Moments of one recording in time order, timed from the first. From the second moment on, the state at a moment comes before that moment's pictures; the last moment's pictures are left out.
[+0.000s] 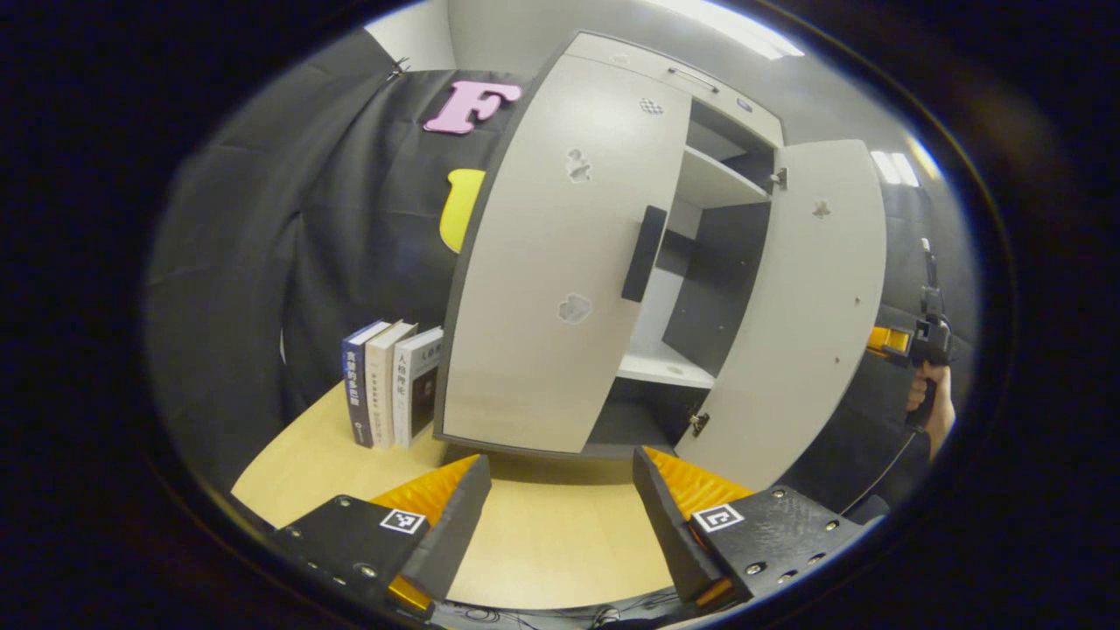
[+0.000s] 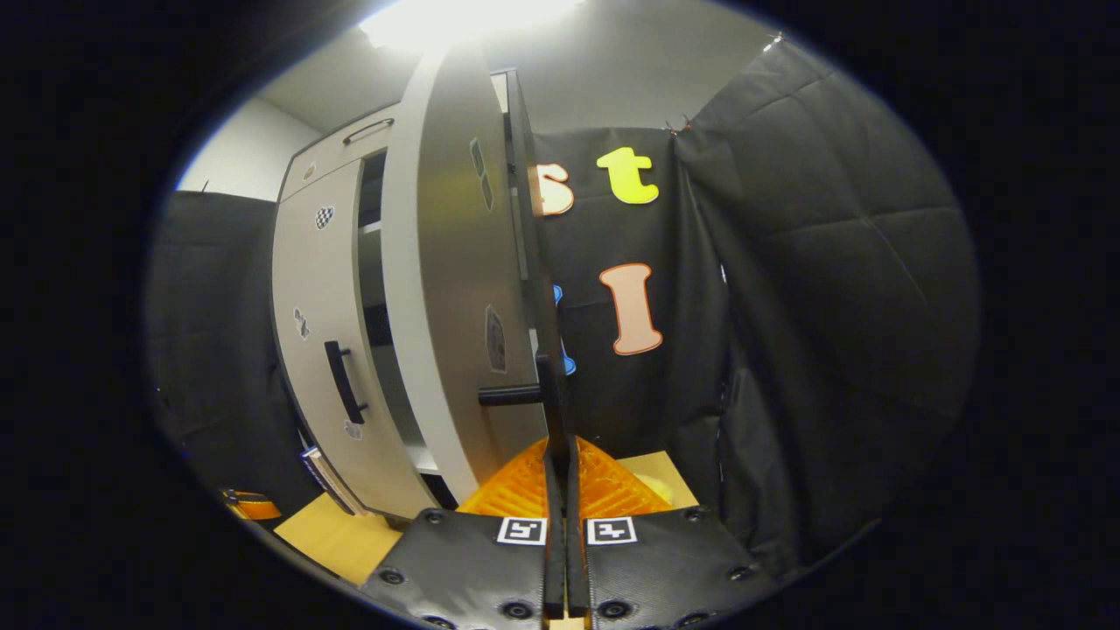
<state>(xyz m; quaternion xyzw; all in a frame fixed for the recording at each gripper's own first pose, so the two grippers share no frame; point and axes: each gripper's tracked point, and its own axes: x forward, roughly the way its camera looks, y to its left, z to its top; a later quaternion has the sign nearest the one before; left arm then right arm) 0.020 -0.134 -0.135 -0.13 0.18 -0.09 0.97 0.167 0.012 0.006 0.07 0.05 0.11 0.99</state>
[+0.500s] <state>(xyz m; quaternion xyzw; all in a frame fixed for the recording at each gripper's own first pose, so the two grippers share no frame) 0.105 -0.191 -0.104 -0.11 0.16 -0.02 0.98 0.170 0.012 0.003 0.07 0.05 0.22 0.97</state>
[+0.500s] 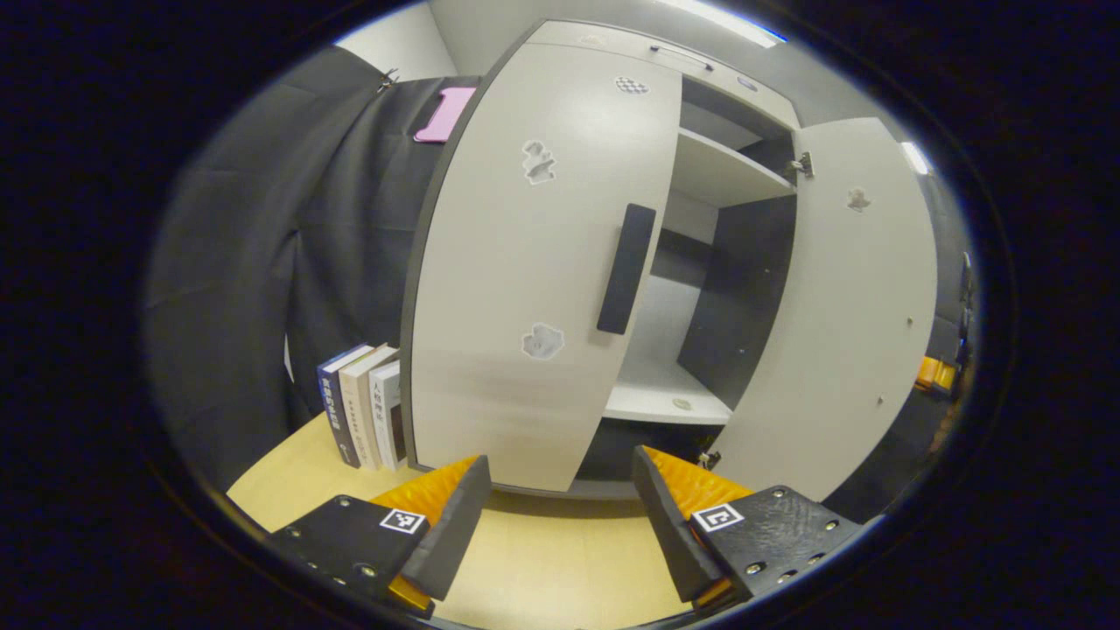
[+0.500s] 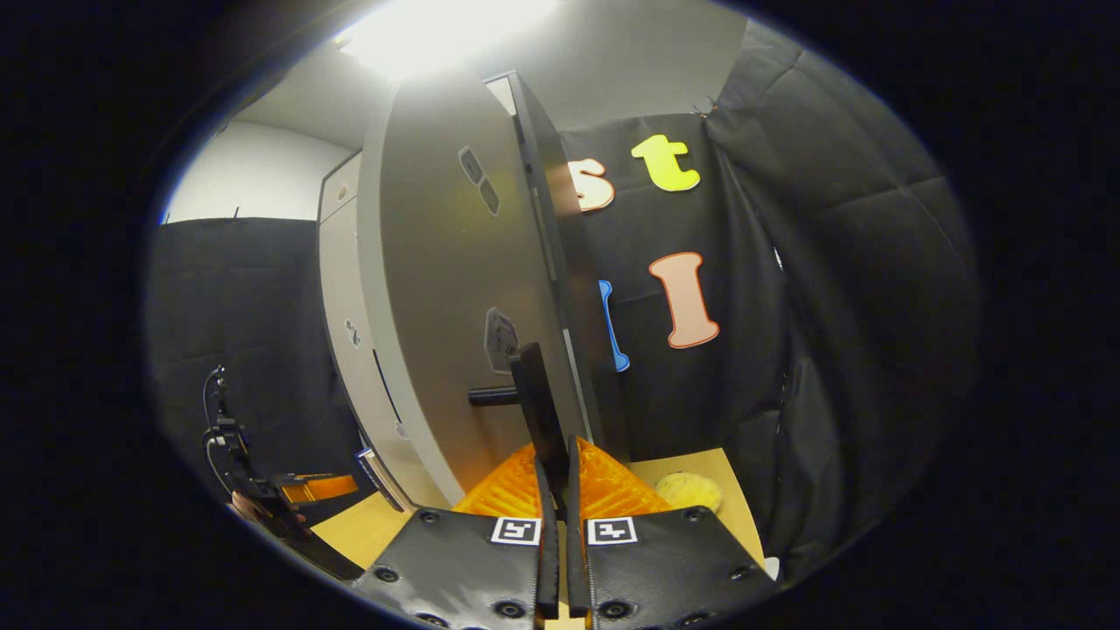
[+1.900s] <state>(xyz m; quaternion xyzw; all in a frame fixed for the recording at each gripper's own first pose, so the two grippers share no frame) 0.273 -0.241 0.007 -0.01 0.05 -0.01 1.00 0.179 -0.151 -0.006 0.09 0.05 0.04 0.99</state>
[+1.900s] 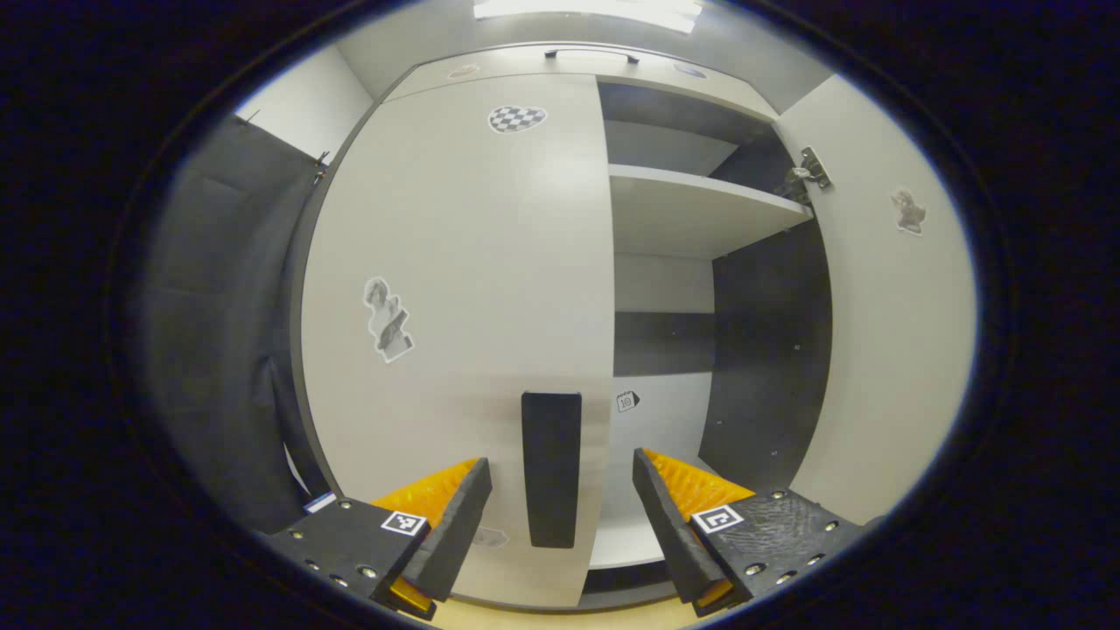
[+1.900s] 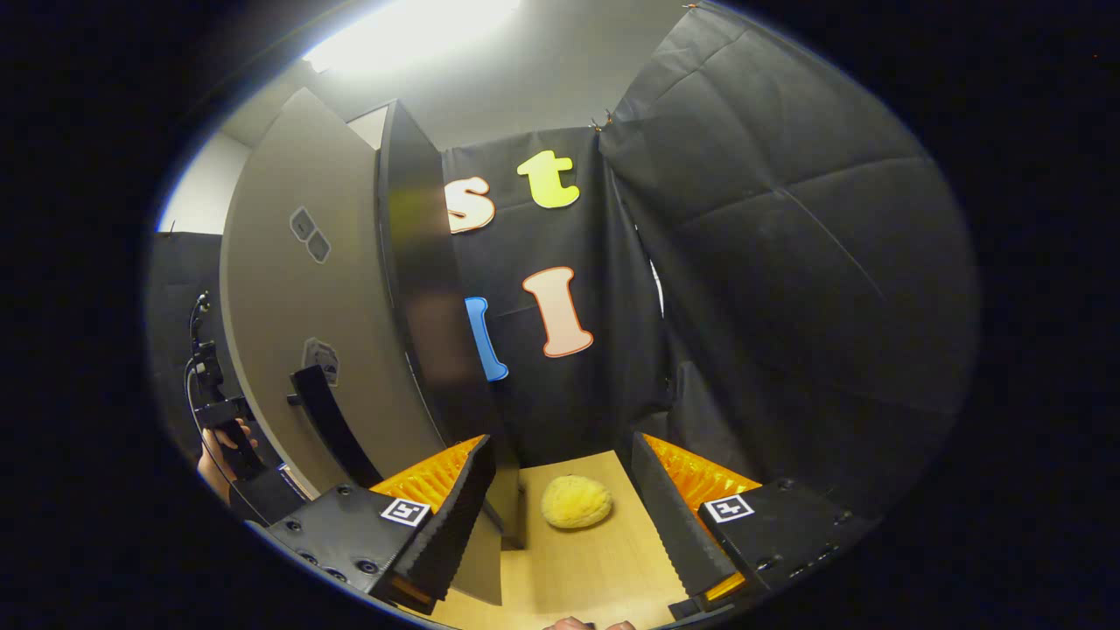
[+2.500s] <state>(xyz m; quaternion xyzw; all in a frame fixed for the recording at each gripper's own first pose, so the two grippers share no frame) 0.288 -0.234 -0.002 -0.01 0.05 0.03 1.00 0.232 -0.129 -0.024 0.07 0.07 0.11 0.99</state>
